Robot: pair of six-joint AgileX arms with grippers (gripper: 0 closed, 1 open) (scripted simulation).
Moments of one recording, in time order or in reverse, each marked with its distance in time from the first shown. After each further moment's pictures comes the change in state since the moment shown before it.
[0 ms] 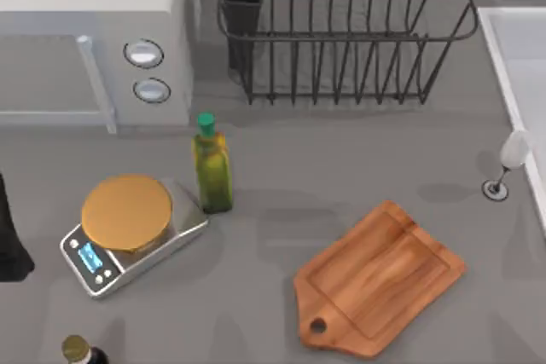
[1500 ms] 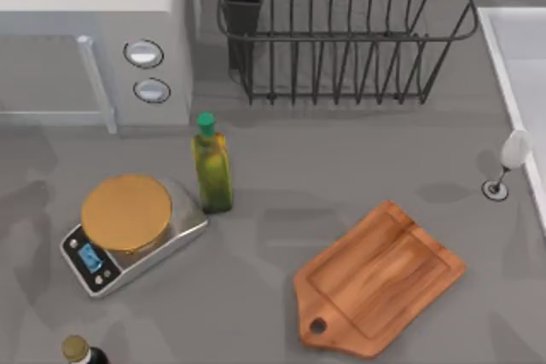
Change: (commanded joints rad) left arm 0.256 1.751 1.228 -0.961 -0.002 1.205; right arm 0.000 0.000 0.000 0.000 0.000 0.000
